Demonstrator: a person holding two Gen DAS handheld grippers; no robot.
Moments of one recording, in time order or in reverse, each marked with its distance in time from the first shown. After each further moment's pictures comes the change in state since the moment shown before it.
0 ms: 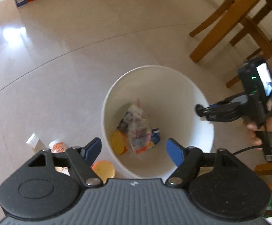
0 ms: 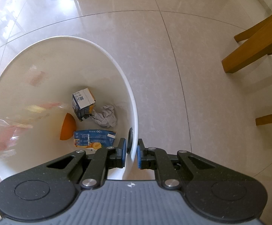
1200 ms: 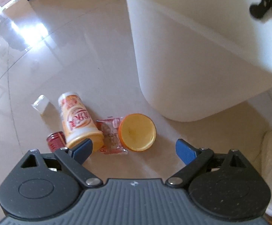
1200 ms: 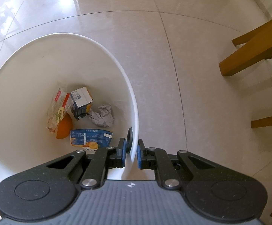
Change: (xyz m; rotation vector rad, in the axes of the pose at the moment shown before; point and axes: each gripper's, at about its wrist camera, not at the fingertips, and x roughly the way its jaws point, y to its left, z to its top) left arm 0.146 0.025 -0.142 0.117 0.041 0.240; right arm 0.003 0.009 -0.002 -0.023 -0.005 -0.039
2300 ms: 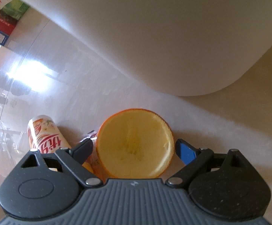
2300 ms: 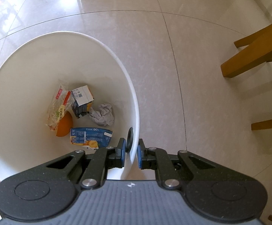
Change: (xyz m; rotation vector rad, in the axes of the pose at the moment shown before) left arm 0.140 -0.057 -0.018 0.394 0.029 0.212; right arm -0.001 0.000 0.001 -0.018 0.004 0.005
